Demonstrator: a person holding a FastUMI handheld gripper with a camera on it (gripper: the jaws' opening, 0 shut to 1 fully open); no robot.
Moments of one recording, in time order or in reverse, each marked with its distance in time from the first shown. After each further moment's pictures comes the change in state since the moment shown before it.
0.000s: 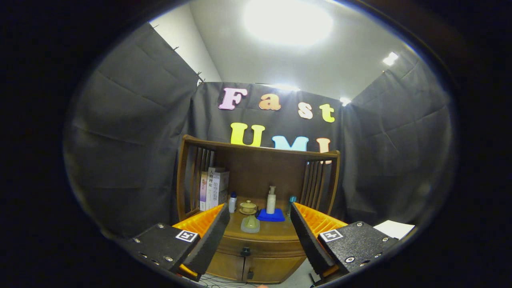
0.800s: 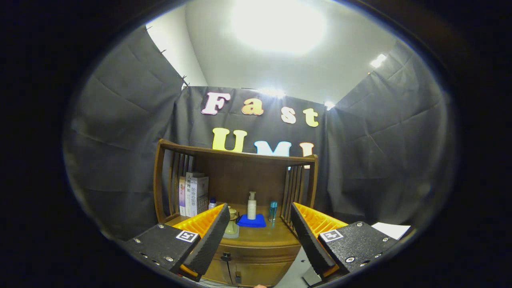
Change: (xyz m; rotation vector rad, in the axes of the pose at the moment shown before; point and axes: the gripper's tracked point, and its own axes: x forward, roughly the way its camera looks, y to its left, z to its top) arm -0.001 -0.066 0.009 -0.006 -0.044 -0.148
